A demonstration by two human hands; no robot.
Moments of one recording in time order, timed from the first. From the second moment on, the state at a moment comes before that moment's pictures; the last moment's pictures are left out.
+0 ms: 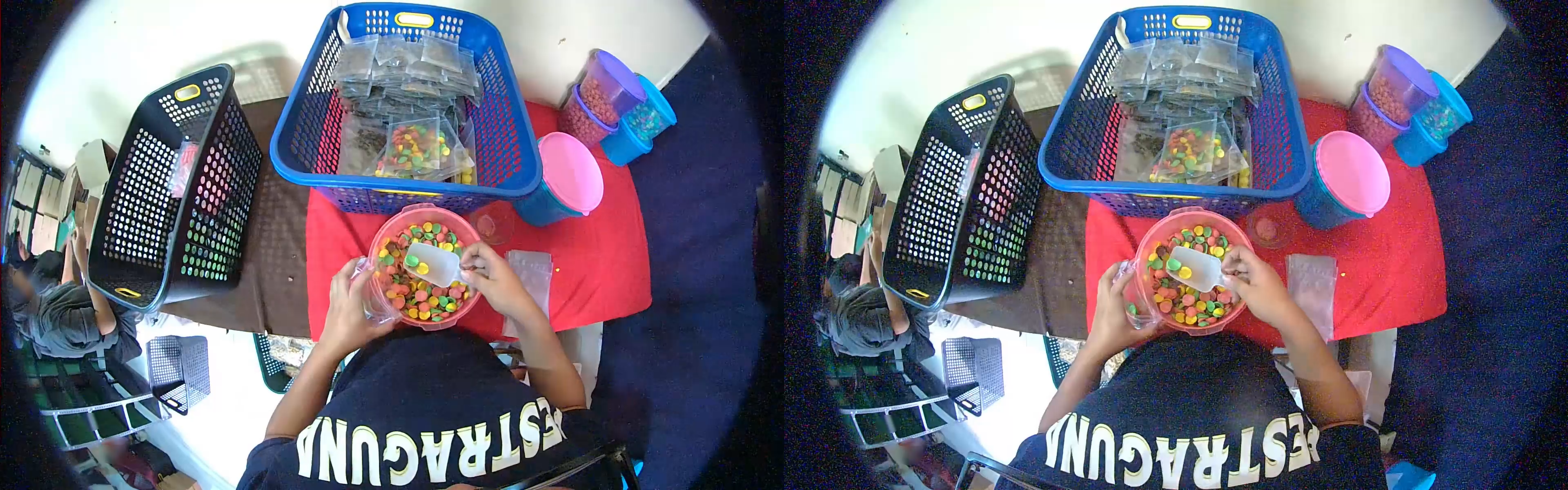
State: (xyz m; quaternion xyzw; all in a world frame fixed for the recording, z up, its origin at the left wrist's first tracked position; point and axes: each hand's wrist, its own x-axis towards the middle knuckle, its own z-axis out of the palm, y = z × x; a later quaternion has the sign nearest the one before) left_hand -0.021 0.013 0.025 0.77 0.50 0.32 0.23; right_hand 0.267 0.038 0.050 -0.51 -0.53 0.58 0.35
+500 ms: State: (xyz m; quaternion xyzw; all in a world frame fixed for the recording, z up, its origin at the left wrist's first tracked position) left_hand -0.023 -0.001 0.048 0.78 0.46 0.36 0.23; right_hand 0.249 0.021 0.123 -0.57 -0.62 0.46 0.28
